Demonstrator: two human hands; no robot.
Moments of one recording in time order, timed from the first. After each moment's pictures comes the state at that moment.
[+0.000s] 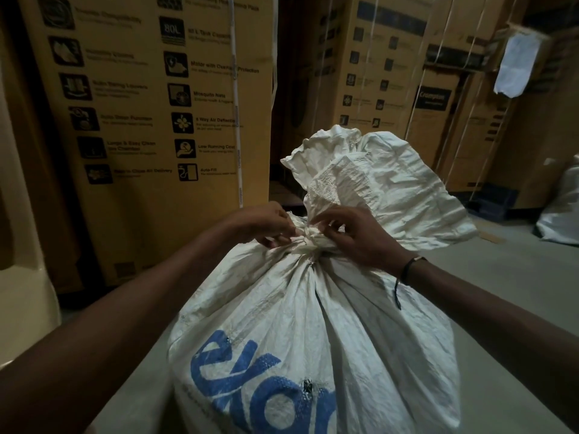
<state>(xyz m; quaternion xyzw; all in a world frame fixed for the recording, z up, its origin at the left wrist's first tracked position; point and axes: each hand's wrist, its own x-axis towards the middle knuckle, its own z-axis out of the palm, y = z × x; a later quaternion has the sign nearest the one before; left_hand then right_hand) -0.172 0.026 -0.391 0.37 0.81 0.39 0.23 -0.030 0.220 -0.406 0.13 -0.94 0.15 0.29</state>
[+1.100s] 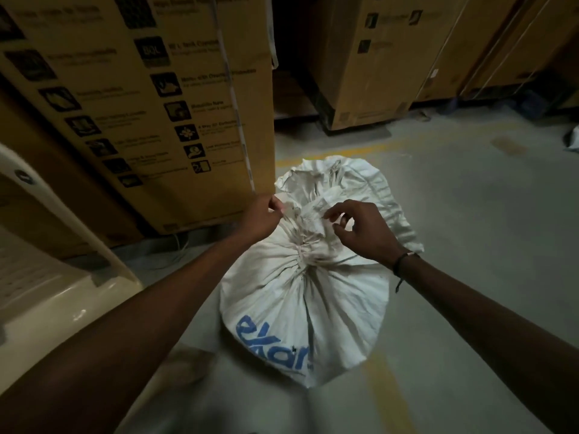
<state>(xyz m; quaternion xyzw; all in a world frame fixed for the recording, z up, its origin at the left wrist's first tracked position) -0.177 0.029 -0.224 0.18 0.83 0.48 0.19 -0.032 0.236 -0.196 -0.04 -0.95 0.30 0.10</state>
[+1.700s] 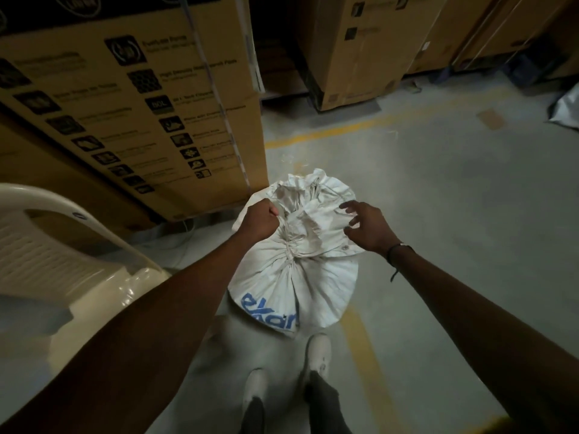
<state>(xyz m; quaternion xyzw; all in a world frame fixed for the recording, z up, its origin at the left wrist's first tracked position) -0.169 0.046 -0.090 0.13 0.88 0.37 0.27 -0.017 0.285 -0.069 -0.20 -0.92 0.33 -0.06</state>
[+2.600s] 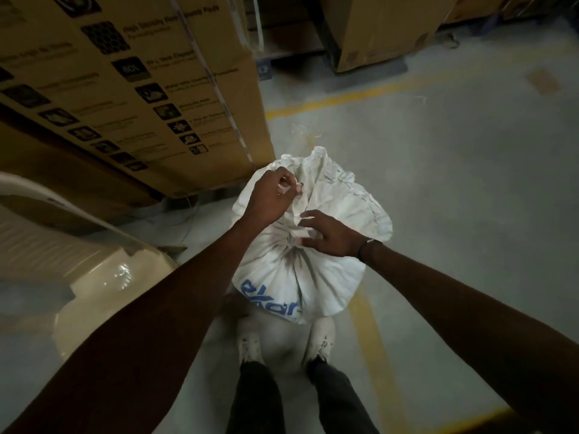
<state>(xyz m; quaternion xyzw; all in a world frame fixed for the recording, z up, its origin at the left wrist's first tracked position) -0.183 0.092 -0.113 0.17 0.86 0.43 0.20 -0.054 0.250 -0.158 0.02 -0.89 0.42 -0.20</state>
